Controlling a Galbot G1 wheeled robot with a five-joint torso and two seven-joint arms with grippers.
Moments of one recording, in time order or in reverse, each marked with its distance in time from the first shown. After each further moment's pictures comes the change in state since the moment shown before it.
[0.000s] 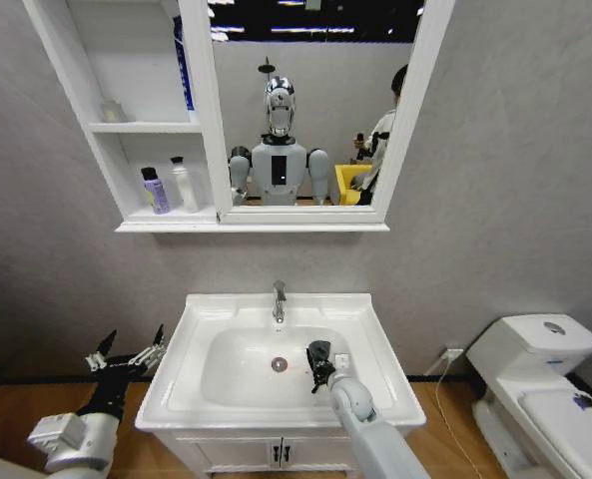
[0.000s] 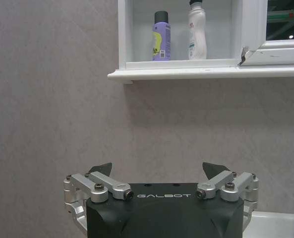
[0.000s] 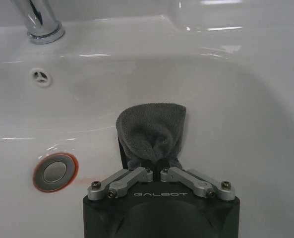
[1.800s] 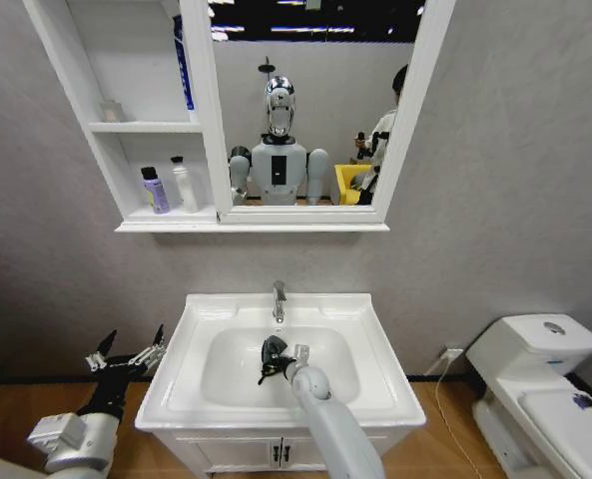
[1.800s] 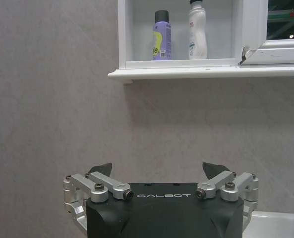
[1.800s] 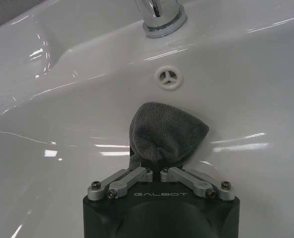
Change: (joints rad) left arm 0.000 0.000 0.000 0.000 0.000 0.000 0.000; right arm 0.170 0.208 -0.023 -0.311 0.004 0.125 -0.257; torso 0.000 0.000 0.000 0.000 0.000
